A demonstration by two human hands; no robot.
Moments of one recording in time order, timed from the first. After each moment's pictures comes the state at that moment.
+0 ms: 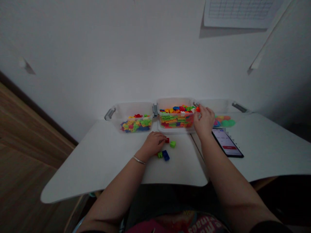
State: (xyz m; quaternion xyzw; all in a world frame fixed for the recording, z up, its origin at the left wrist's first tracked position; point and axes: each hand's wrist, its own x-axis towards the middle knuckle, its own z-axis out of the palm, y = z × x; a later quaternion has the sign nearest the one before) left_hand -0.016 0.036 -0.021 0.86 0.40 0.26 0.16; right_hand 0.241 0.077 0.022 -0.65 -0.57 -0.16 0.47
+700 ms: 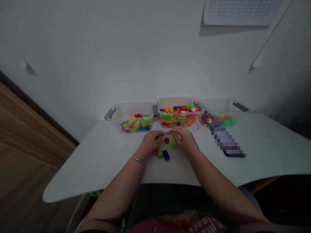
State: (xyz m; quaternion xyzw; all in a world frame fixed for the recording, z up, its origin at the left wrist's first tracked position) left_hand -0.015 0.045 -0.021 0.82 0.48 0.29 0.12; right_hand 0.189 0.032 -0.017 -0.41 -0.79 0.01 0.46
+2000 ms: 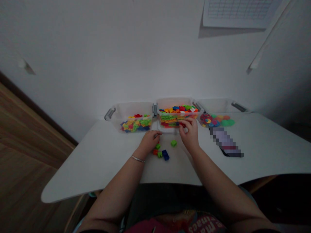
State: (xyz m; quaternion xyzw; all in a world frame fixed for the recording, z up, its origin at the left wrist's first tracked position) left_hand -0.020 0.047 -0.020 0.79 0.52 0.29 0.14; right_hand 0.191 0.037 -0.001 -0.47 -0.66 -0.04 0.58
